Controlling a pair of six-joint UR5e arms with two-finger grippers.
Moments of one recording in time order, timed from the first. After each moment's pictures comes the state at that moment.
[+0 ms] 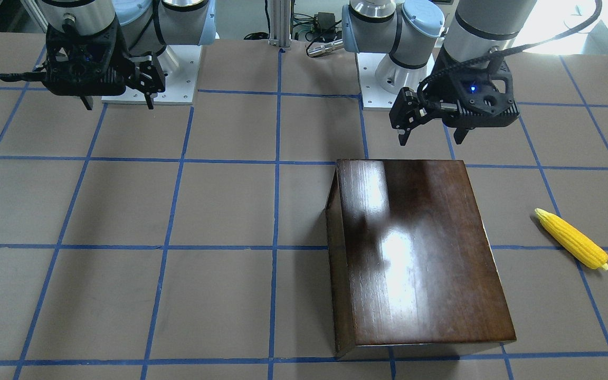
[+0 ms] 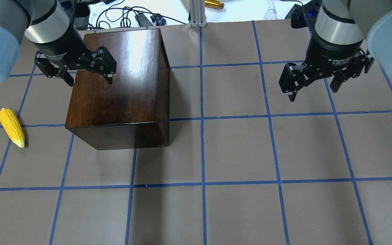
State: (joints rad) left arm -1.57 -1.56 -1.57 -1.54 1.60 -0.03; right arm 1.61 -1.64 1.59 -1.46 -1.68 -0.08
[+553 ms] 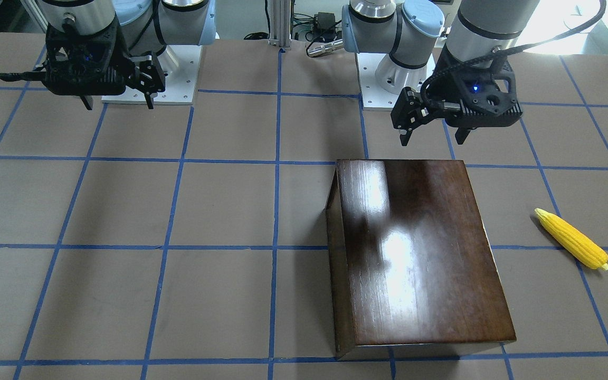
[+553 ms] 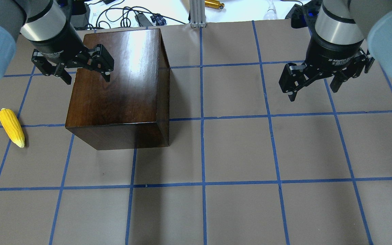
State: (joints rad) left arm -1.54 -1.57 -1.56 -1.54 1.60 -0.03; right arm 1.61 -1.64 1.59 -1.46 -1.68 -0.08
